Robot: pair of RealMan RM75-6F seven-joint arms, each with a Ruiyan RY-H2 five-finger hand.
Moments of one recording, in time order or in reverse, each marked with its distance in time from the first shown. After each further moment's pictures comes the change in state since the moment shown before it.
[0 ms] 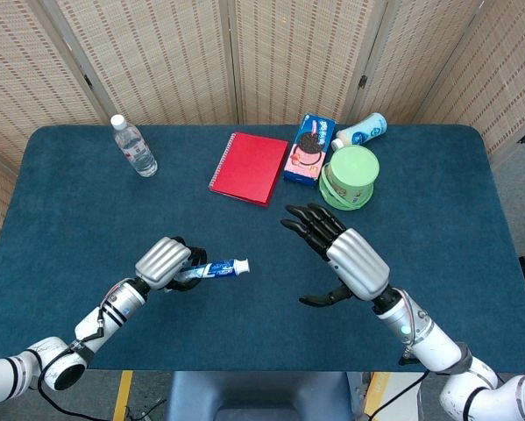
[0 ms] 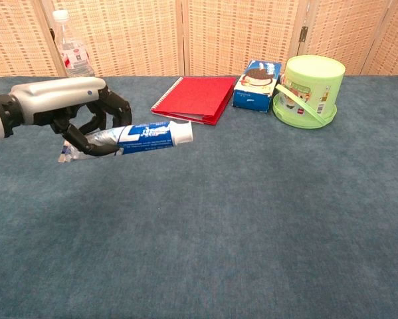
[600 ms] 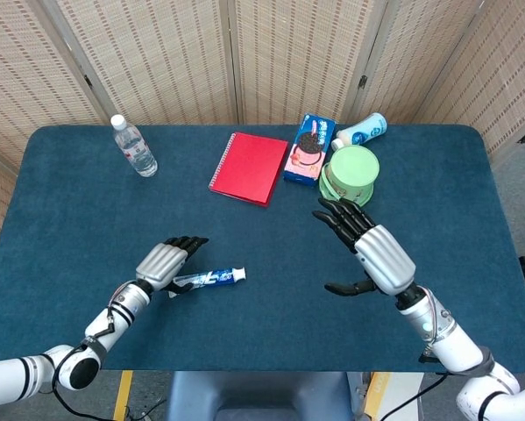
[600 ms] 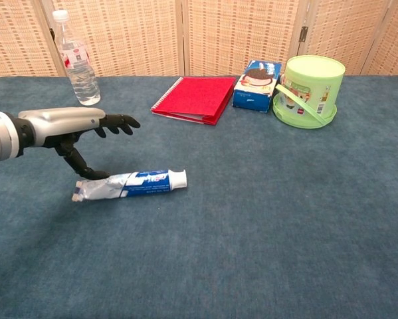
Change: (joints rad) left arm -0.013 -0.024 -0.022 -0.058 -0.333 -0.094 0.259; right arm -0.063 0.039 -0.019 0.057 0.020 0.020 0.035
